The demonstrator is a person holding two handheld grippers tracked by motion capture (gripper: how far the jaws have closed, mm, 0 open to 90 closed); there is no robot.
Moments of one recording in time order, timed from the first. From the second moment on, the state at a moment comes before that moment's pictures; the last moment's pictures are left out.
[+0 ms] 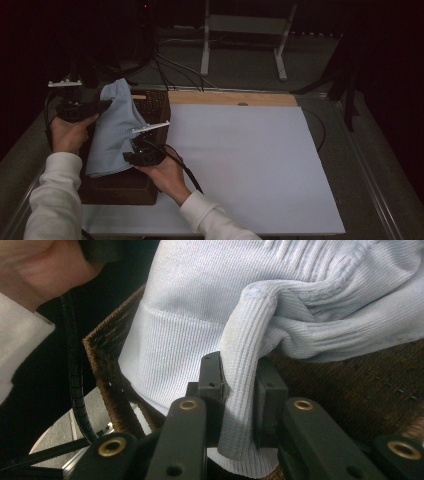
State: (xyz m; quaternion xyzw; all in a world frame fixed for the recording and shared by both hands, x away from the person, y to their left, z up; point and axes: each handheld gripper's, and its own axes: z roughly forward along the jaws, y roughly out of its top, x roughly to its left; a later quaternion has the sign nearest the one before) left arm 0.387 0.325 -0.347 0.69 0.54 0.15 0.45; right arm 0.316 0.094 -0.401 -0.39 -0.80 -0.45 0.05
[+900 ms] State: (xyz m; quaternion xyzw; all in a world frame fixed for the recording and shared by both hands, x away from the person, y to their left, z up) left arm 0.385 0.330 -0.364 0.70 0.55 0.15 0.43; right arm 0.311 0.115 -0.418 -0.38 -0.82 -0.42 0.03
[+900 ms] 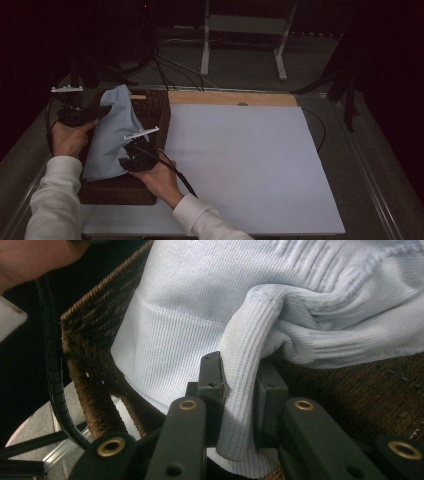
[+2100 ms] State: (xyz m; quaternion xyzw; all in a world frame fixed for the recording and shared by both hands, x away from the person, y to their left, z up) left arm 0.395 0.316 -0.375 0.69 0.57 0.17 0.41; right arm 0.304 0.118 -0.419 -0.34 -0.83 -0.44 0.02
